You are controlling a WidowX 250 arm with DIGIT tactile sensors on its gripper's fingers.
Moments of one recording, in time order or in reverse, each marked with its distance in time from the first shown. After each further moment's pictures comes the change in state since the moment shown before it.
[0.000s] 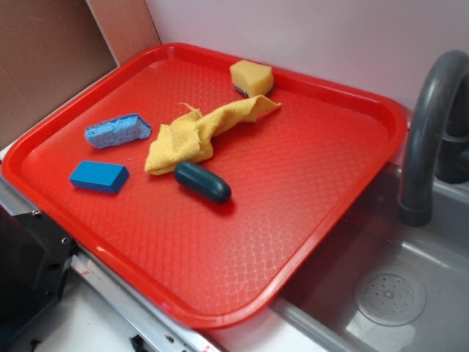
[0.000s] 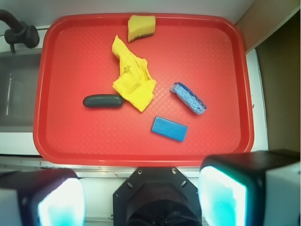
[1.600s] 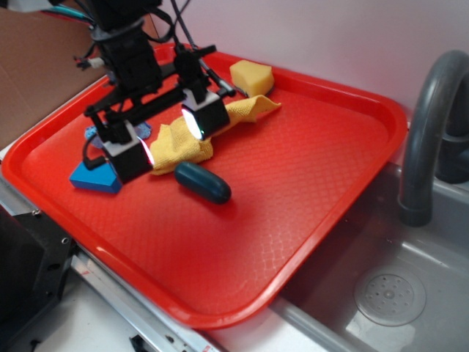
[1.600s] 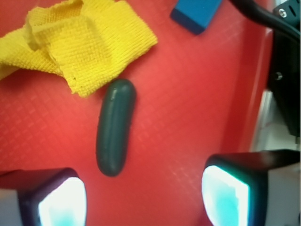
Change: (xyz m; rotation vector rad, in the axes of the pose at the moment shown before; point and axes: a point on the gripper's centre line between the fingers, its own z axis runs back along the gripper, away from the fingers) arm 0.060 -0.064 -0.168 -0.010 0.197 1.424
